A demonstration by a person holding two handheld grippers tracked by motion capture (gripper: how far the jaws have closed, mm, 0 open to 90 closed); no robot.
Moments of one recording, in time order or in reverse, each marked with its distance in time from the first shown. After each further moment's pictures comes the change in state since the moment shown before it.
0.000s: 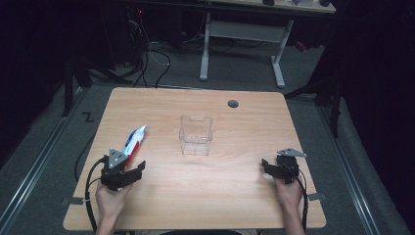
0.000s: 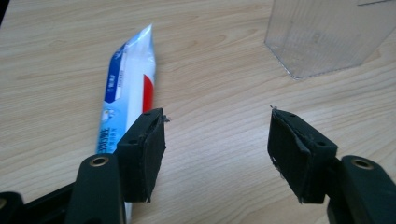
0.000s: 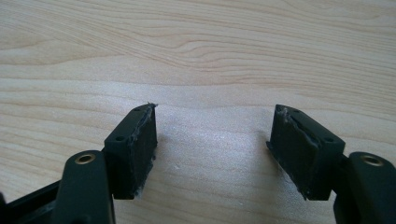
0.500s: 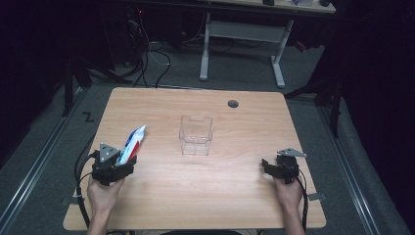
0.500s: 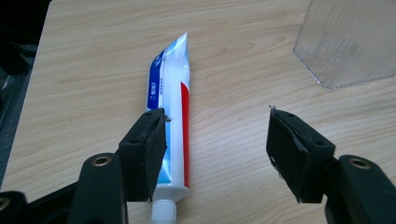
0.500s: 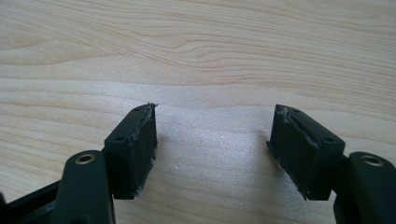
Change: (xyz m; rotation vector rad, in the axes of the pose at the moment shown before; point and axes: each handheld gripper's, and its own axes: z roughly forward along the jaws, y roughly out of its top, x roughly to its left) left arm 0.021 0.011 -0.004 0.006 0.046 -0.018; right arm 0.000 0.000 0.000 0.000 0.000 0.000
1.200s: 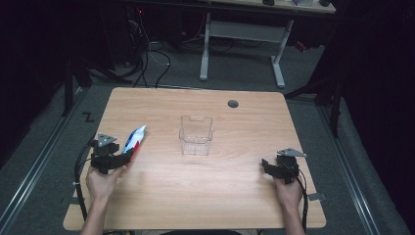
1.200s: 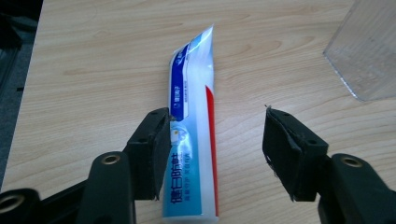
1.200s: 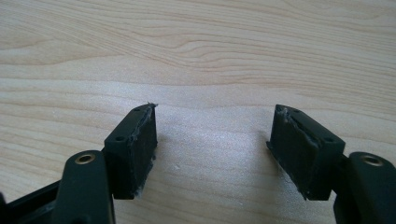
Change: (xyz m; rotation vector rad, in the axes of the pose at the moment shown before) left arm 0.026 0.013 0.027 0.080 0.002 -0.065; right arm 0.000 0.000 0.000 0.000 0.000 0.000
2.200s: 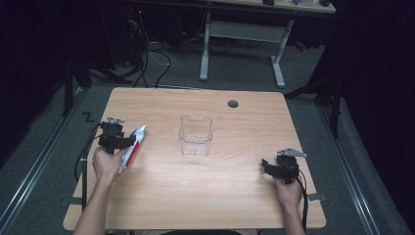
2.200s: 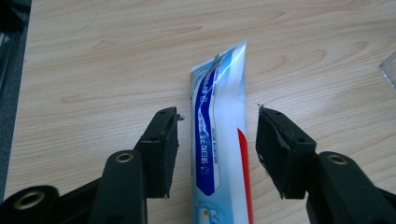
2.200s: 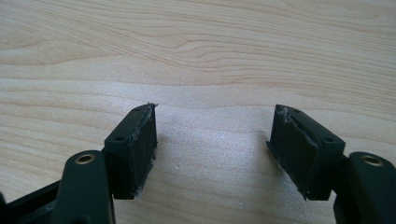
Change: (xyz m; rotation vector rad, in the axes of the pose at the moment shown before) left arm 0.016 0.042 0.052 0.113 0.030 0.008; right arm 0.000 0.000 0.000 0.000 0.000 0.000
